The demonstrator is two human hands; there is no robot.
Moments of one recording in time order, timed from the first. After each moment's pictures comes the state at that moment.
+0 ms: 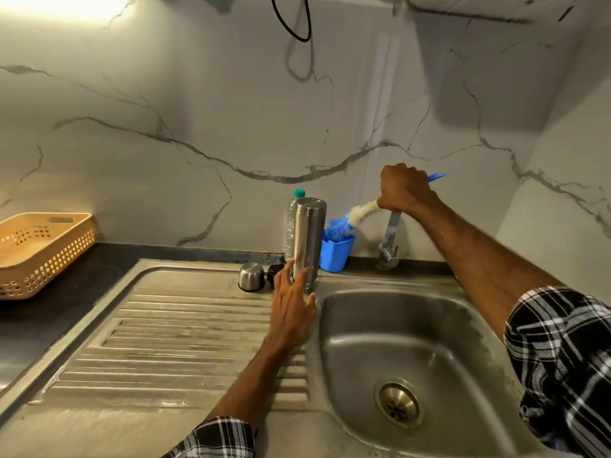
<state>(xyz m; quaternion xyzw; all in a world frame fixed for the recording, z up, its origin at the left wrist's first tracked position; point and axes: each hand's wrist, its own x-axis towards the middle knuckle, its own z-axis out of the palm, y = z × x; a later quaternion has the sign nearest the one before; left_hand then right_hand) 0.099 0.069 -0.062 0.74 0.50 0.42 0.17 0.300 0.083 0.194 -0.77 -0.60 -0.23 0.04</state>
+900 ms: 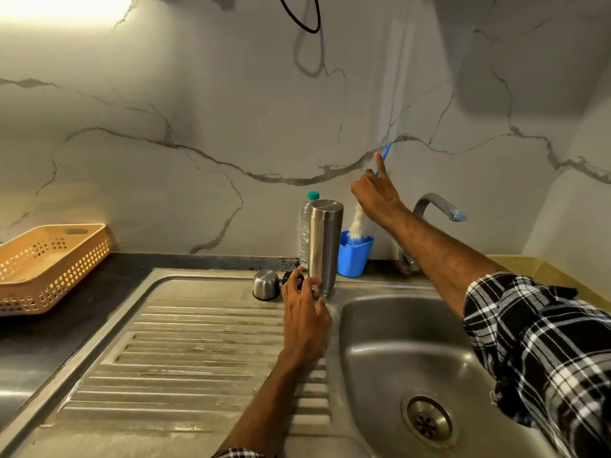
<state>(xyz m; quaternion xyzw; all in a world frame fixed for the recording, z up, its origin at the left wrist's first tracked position) 0.098 0.072 -0.057 0.68 0.53 0.46 0.19 0.265 0.165 0.147 -0.63 -0.68 -0.37 -0.03</state>
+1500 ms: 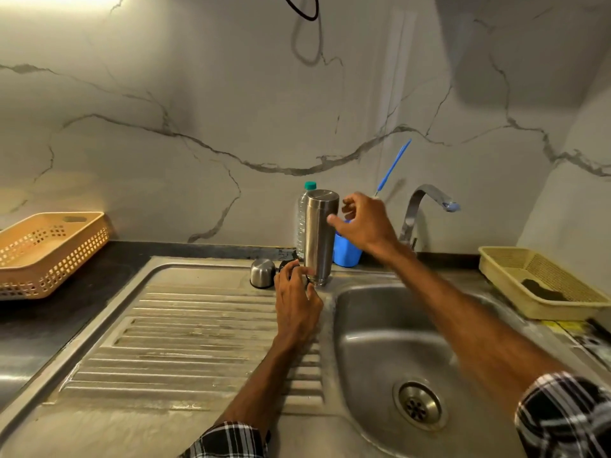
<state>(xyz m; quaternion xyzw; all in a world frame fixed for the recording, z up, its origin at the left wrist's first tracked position) 0.097 0.078 -0.061 0.65 0.54 0.51 0.18 0.243 0.099 0.086 -0.62 -0.68 -0.01 0.40</state>
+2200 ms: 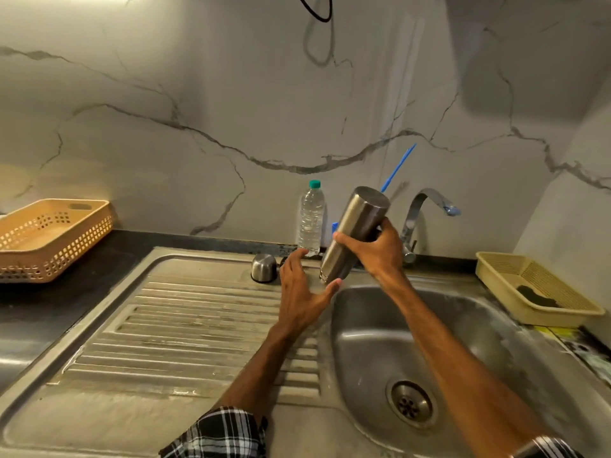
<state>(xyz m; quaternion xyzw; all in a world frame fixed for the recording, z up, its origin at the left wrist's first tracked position) 0.094 0.080 -0.061 0.68 0.47 0.52 0.22 0.237 0.055 0.055 -0.61 -0.51 0.18 0.58</state>
